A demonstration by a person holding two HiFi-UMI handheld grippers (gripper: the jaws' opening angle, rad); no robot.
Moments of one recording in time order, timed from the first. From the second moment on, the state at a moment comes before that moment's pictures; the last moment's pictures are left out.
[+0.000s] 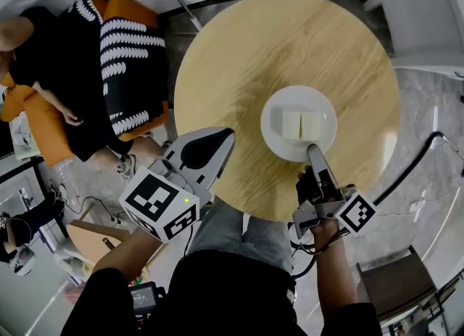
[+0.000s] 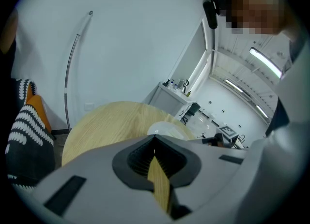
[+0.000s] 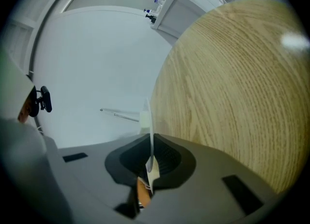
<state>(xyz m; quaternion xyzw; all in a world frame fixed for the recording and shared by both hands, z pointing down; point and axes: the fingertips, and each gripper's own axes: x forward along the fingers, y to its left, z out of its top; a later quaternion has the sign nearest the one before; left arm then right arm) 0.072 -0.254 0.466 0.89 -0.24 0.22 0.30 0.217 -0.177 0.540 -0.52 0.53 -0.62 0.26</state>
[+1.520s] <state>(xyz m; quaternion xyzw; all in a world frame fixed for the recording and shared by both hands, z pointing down) 0.074 -0.255 0.486 0.88 -0.24 0.24 0.32 0.203 -0.180 0.576 -0.50 0.54 -0.65 0.17</state>
